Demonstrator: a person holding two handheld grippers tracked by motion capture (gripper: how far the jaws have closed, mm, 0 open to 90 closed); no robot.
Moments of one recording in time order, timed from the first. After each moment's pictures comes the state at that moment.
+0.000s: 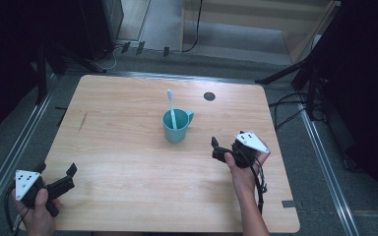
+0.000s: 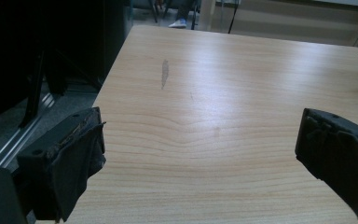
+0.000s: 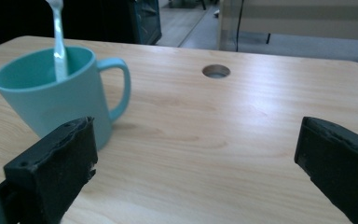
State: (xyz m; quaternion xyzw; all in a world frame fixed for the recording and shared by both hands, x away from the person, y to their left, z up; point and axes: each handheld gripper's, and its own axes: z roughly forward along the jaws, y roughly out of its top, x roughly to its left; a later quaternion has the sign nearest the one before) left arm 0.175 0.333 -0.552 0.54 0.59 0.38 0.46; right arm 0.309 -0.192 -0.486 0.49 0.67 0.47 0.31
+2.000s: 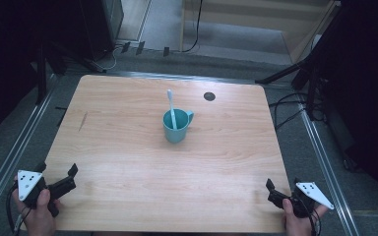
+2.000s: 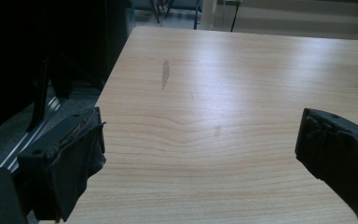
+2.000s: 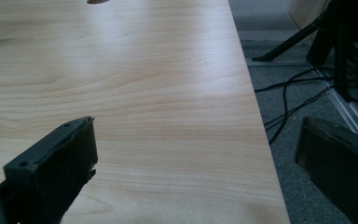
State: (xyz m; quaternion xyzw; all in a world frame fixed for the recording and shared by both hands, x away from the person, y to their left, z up) left arm 0.175 0.329 -0.552 0.54 0.59 0.40 0.45; right arm 0.209 -0.353 -0.543 0.58 0.62 0.42 0.32
